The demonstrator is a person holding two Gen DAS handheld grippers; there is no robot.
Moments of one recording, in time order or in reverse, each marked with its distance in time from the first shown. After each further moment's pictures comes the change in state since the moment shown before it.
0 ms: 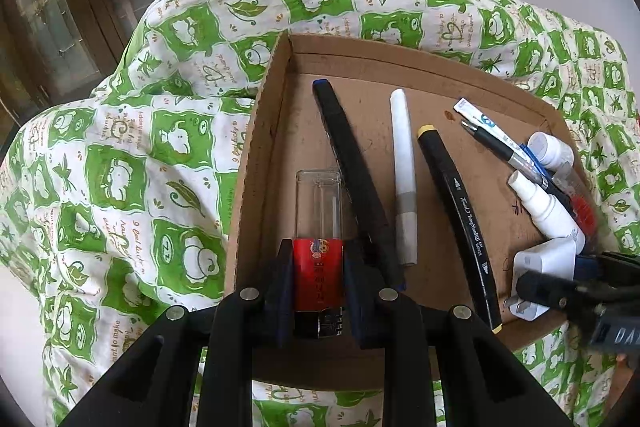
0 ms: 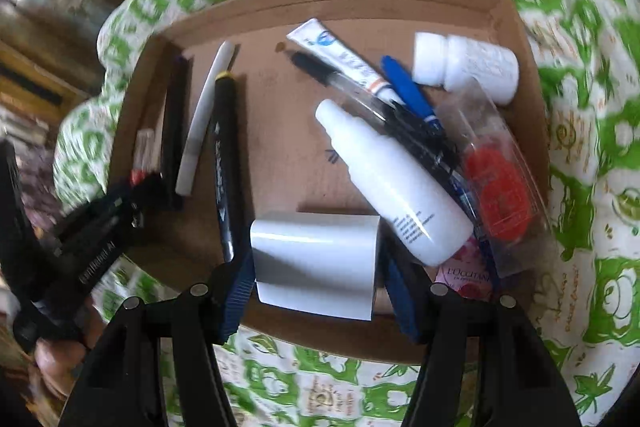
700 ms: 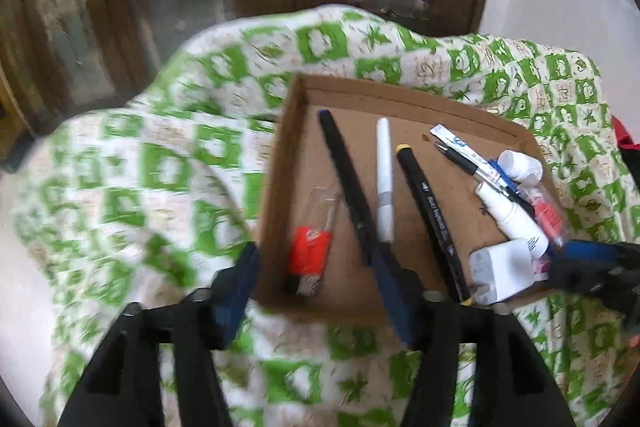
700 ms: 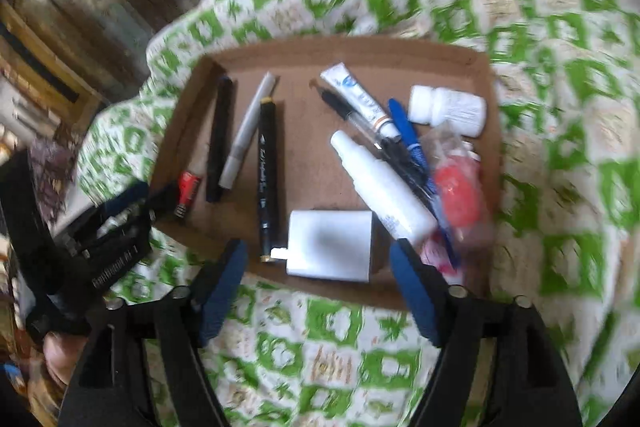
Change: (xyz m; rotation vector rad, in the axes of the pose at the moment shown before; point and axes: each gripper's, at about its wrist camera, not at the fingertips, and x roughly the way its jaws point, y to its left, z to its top) left arm -0.055 -0.001 -0.032 -0.024 -0.161 0.042; right arm -0.066 0.008 -0.031 -0.031 -0.149 0.029
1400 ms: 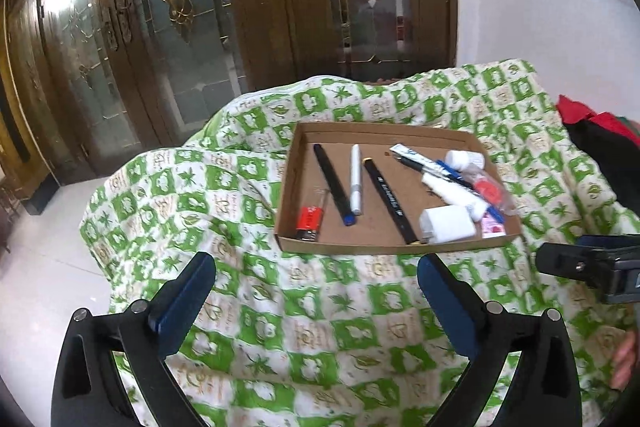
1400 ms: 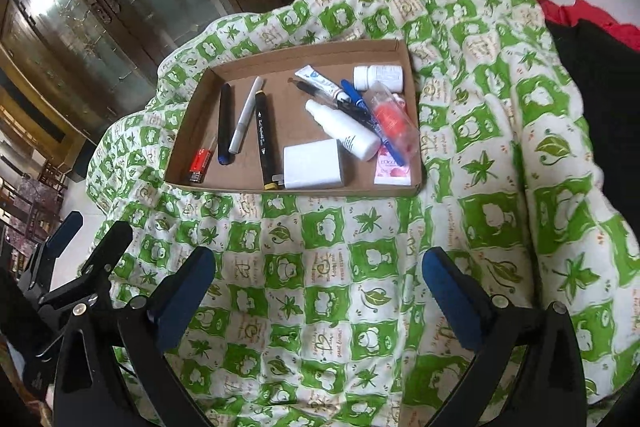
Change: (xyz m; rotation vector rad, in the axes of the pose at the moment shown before) left arm -0.116 -0.011 -0.059 0.074 -0.184 0.014; right arm -0.074 0.005 -0.087 0.077 -0.126 -0.090
